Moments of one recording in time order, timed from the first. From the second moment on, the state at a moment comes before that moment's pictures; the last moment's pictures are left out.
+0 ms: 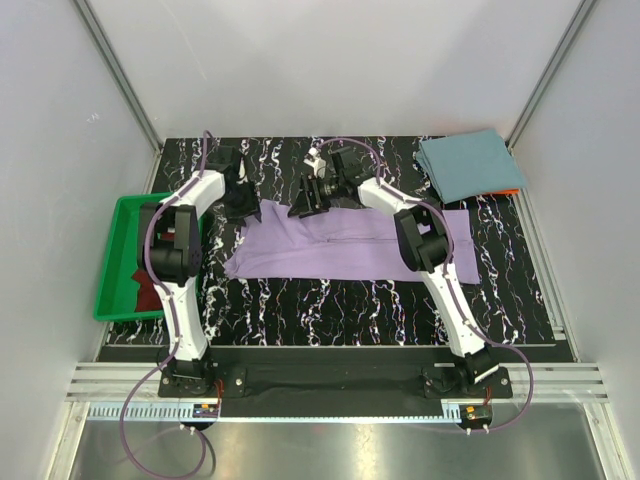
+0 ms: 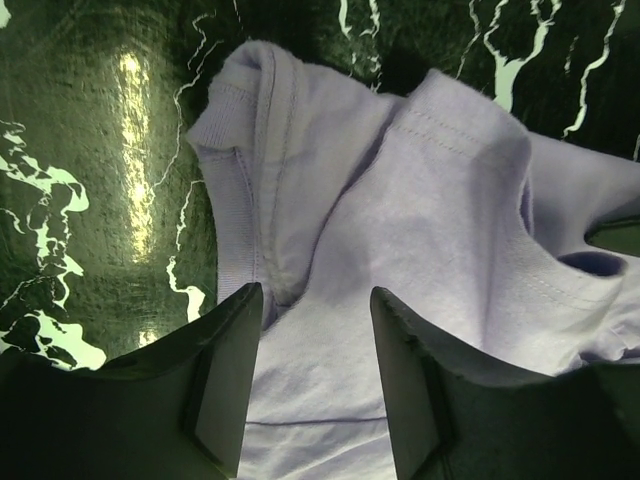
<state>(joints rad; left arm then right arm) -0.11 2.06 1.58 -0.72 0.12 -0.37 0.49 2.59 2.12 -0.26 -0.91 0.36</state>
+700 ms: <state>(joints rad) -0.11 2.10 1.56 -0.71 0.10 -0.38 0.49 2.52 1.99 -0.15 -0.87 0.48</state>
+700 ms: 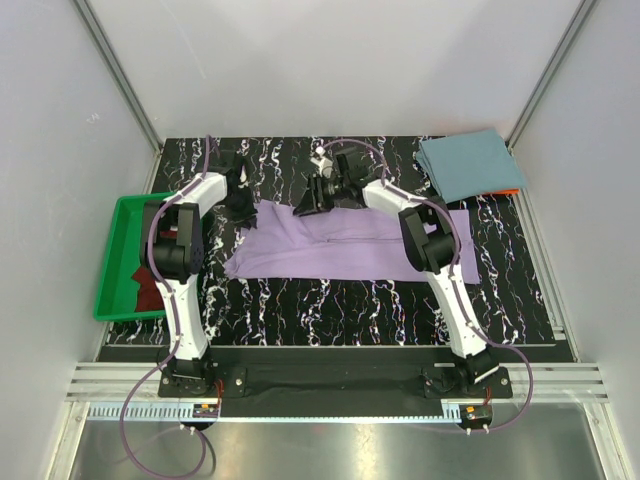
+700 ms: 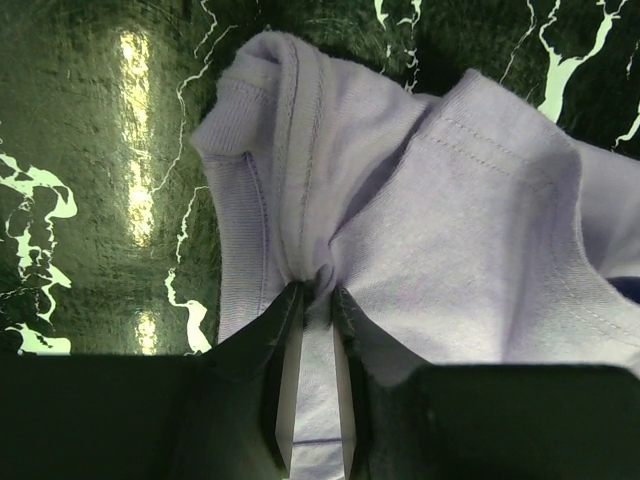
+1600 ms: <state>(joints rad) -0.11 2.09 1.56 -0.76 0.02 -0.42 0.49 2.64 2.18 -0.18 -0.94 0.47</state>
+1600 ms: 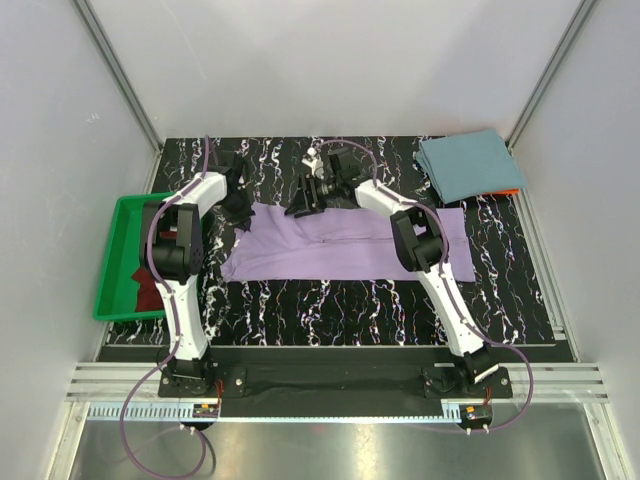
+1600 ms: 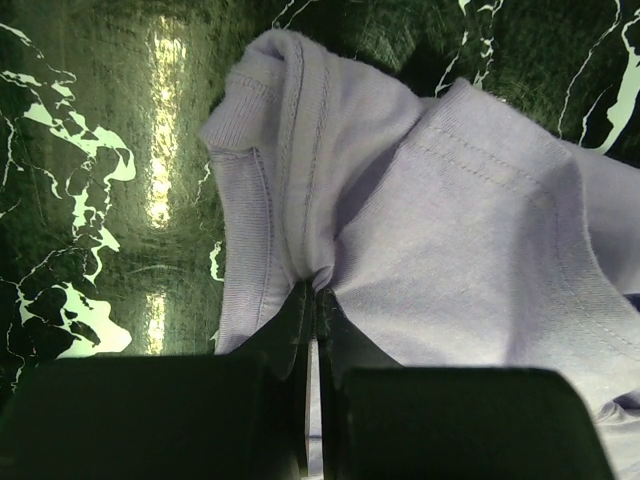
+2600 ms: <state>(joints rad) -0.11 2.09 1.56 -0.76 0.02 -0.42 0.53 2.69 2.14 0.01 -1.08 0.65</state>
